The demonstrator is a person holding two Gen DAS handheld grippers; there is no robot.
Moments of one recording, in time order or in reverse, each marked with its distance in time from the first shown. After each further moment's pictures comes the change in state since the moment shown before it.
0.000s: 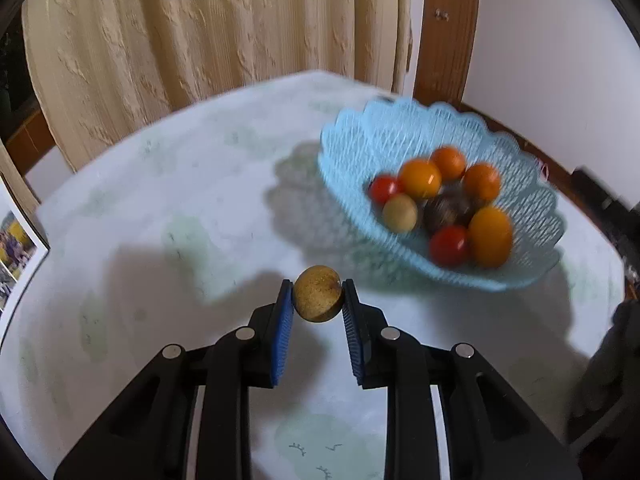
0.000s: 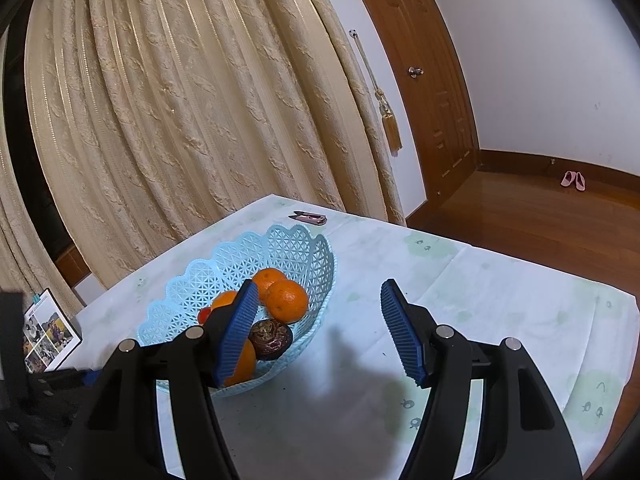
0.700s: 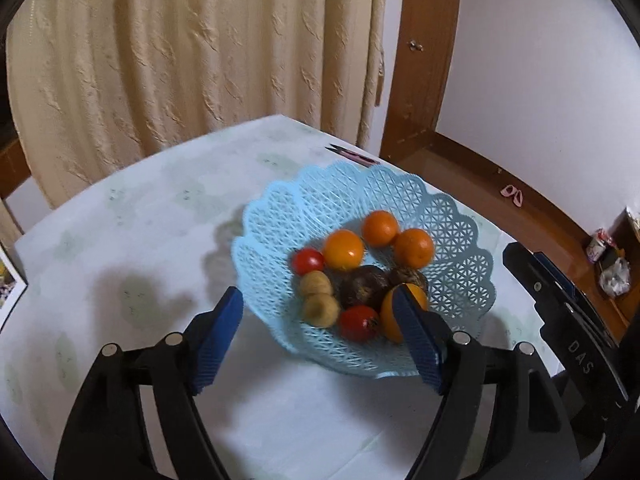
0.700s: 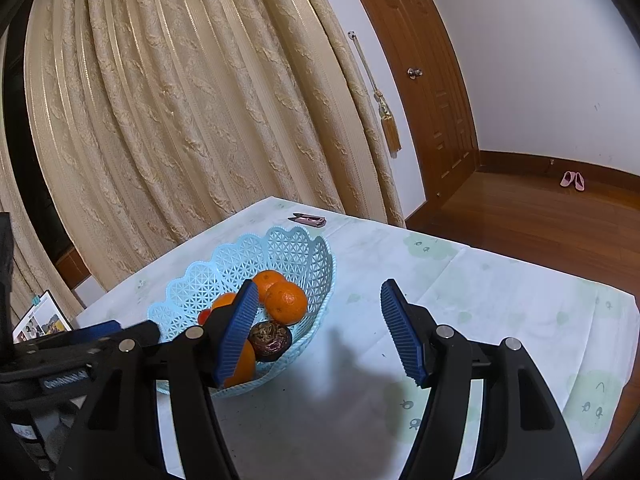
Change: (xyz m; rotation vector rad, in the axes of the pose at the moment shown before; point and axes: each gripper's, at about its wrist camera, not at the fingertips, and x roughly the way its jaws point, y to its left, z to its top) left arm -0.017 -0.040 0.035 -0.012 -0.096 -0.086; right arm 0.001 0.001 0.002 0.005 -0.003 -0.001
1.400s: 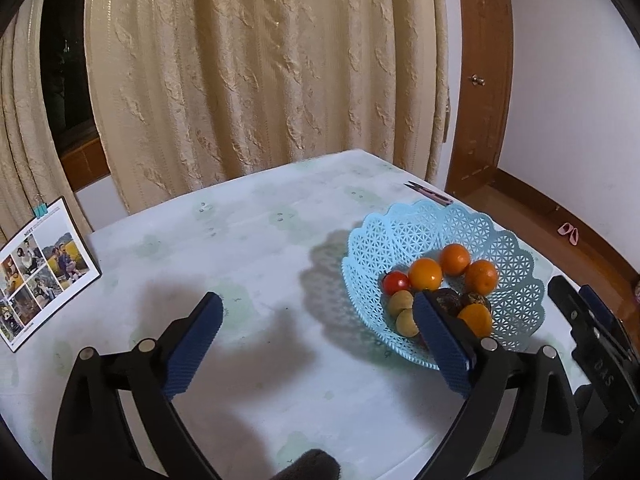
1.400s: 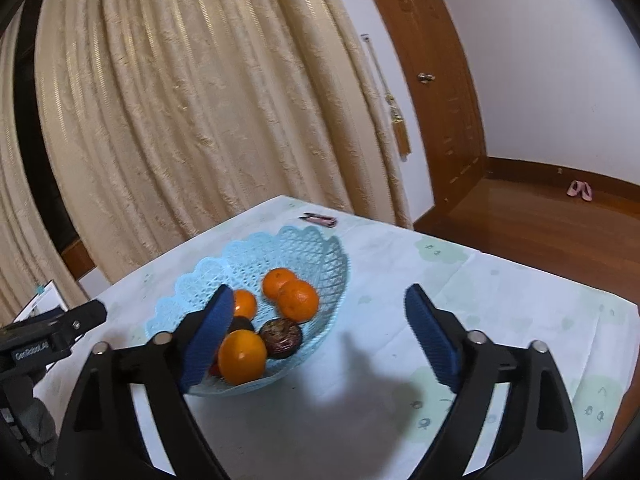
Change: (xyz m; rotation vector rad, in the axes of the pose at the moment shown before) left arm -0.037 0.029 -0.004 -0.072 -0.117 0.243; right arm -0.002 0.009 0.001 -0.046 0.001 0.038
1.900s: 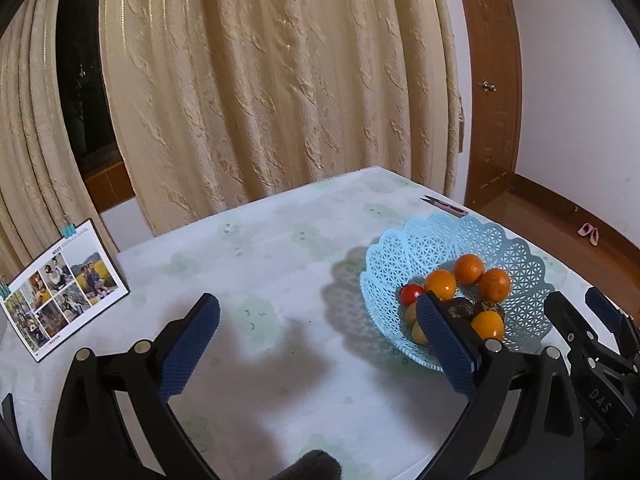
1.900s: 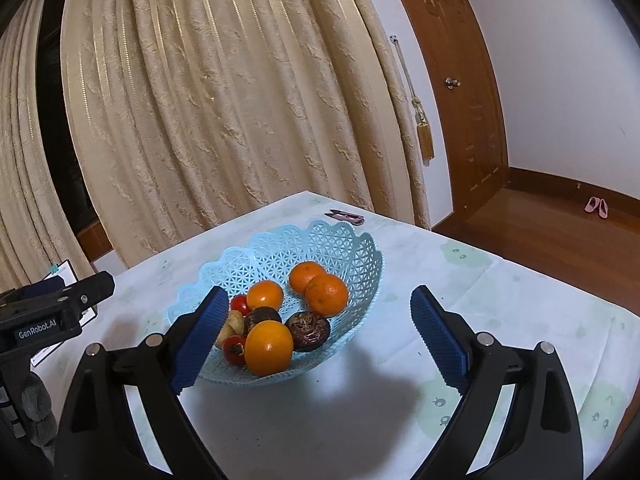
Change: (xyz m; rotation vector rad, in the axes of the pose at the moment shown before) left arm -0.018 -0.004 -0.001 0.037 -0.070 0.095; right arm -0.004 0.016 -0.005 -0.061 0.000 0.054
